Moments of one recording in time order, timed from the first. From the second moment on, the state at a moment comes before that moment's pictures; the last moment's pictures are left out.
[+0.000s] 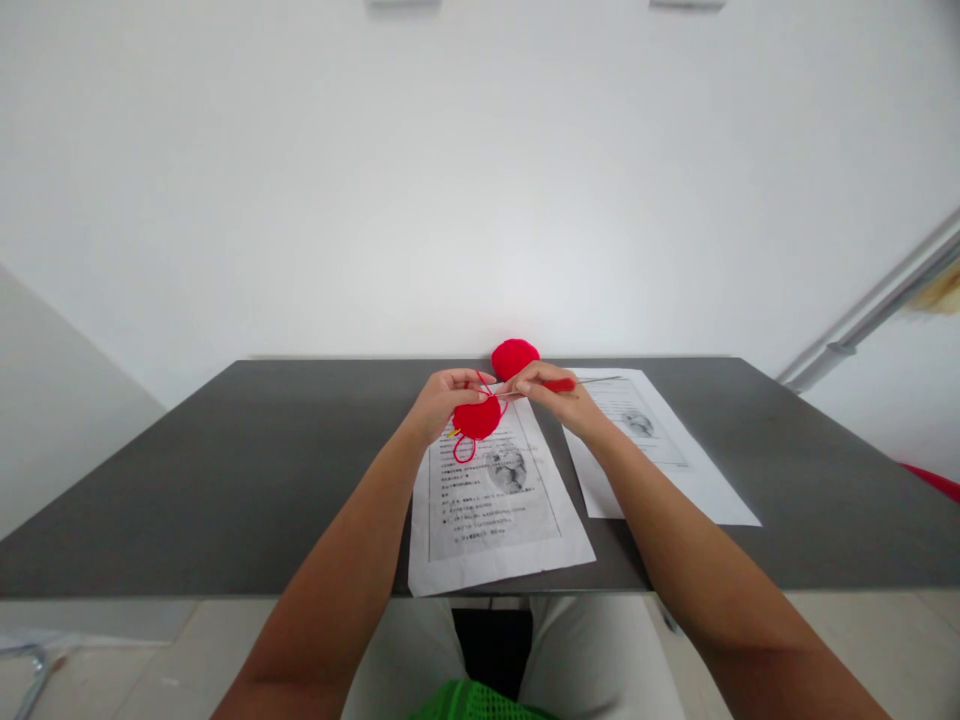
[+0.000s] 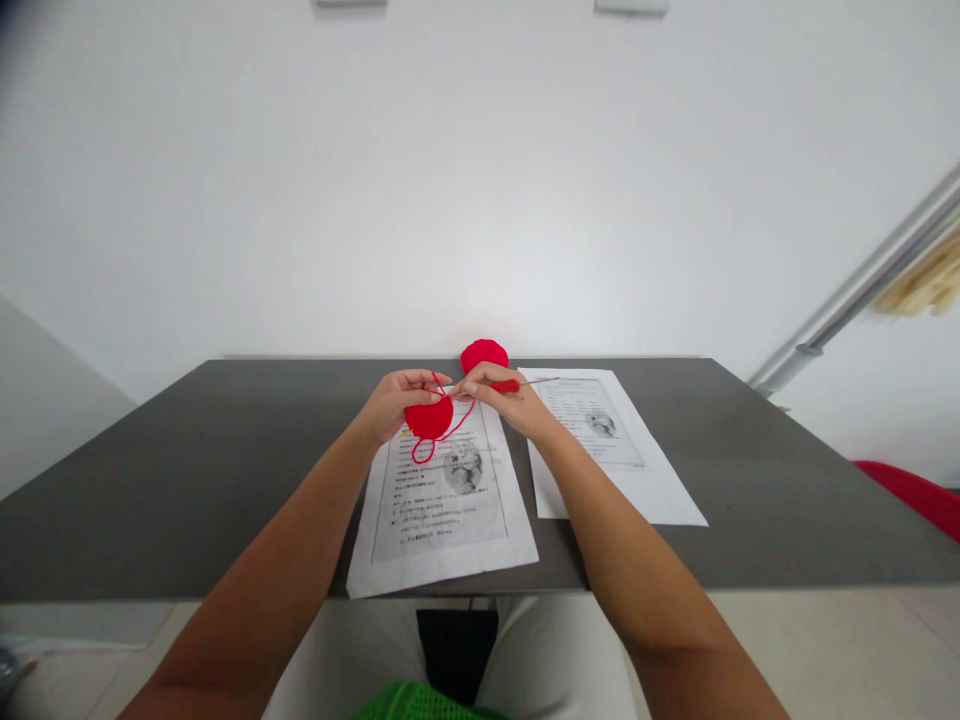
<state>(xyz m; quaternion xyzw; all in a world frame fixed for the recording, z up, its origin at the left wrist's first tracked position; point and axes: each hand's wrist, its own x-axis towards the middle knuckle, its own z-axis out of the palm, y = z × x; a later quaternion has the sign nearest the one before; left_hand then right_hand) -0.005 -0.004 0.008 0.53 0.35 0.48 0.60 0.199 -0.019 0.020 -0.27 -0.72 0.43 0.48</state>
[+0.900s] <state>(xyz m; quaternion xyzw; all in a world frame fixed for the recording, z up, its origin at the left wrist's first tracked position) -0.002 -0.008 0.012 0.59 0.38 0.53 0.47 0.186 -0.023 0.010 -0.27 -0.85 0.10 0.43</state>
